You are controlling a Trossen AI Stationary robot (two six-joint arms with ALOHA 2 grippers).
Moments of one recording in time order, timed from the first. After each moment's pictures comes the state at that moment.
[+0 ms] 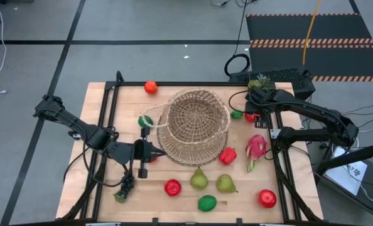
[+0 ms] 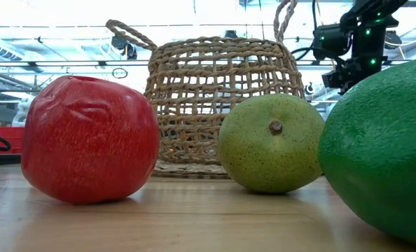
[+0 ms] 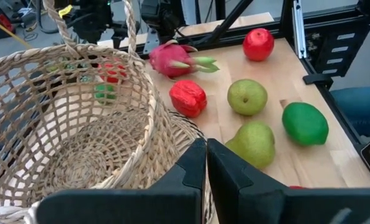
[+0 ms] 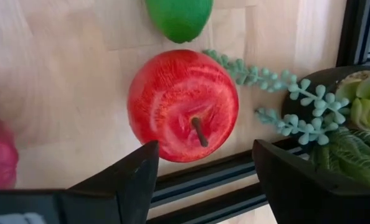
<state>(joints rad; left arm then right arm) -0.51 1.21 1.06 -0.38 -0.49 -0.11 -0.66 1.07 0.74 -1.06 0.26 -0.56</state>
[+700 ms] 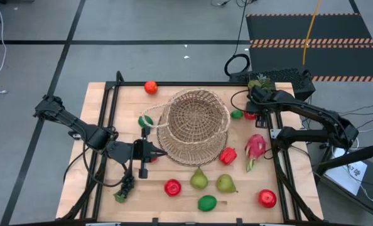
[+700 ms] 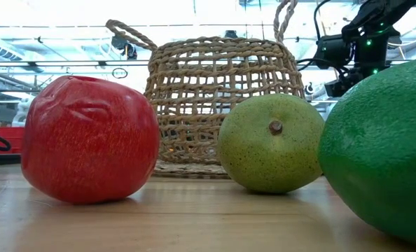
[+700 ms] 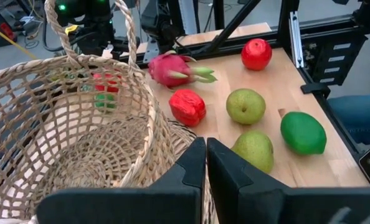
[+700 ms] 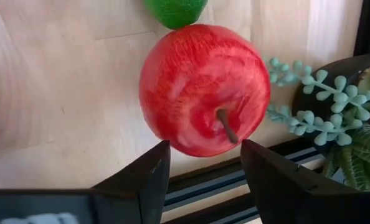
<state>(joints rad) -0.51 1.21 1.06 -0.34 -0.49 -0.09 -0.73 1.07 0.68 -0.99 0.23 -0.61</state>
